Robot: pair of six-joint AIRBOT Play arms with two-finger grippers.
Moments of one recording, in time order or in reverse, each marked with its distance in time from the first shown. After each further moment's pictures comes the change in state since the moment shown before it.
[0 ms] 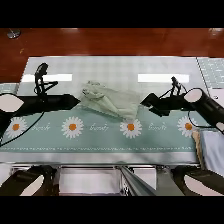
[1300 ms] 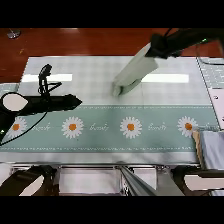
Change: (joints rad) left arm -0.020 -0.029 0.000 -0.002 0.019 -0.022; right arm -0.015 -0.312 1.149 -0.219 0.615 -0.056
